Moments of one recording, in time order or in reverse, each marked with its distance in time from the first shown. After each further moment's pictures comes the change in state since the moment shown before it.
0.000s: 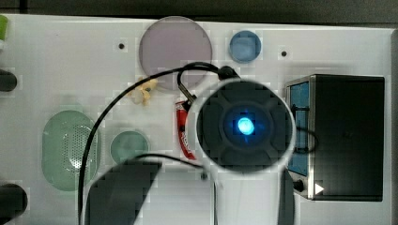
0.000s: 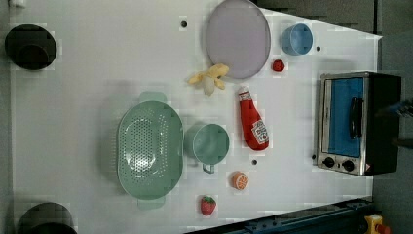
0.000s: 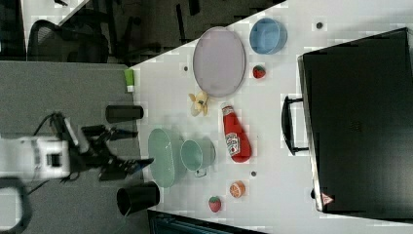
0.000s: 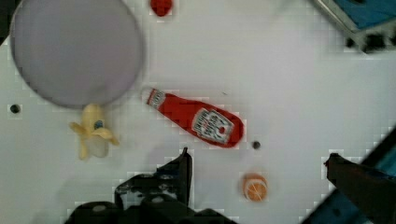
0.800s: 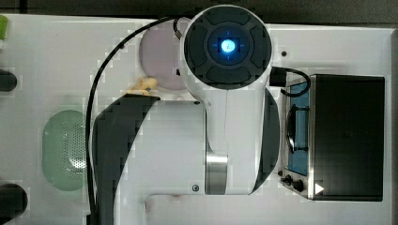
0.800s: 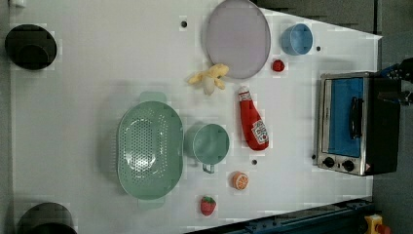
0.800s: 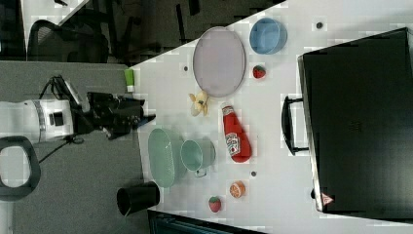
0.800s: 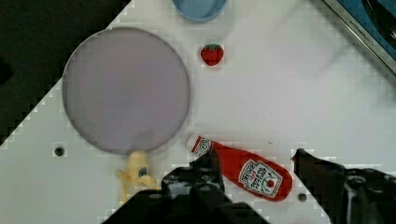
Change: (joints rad) arm 0.101 0.180 -0.076 0.160 -0.031 0.069 0.035
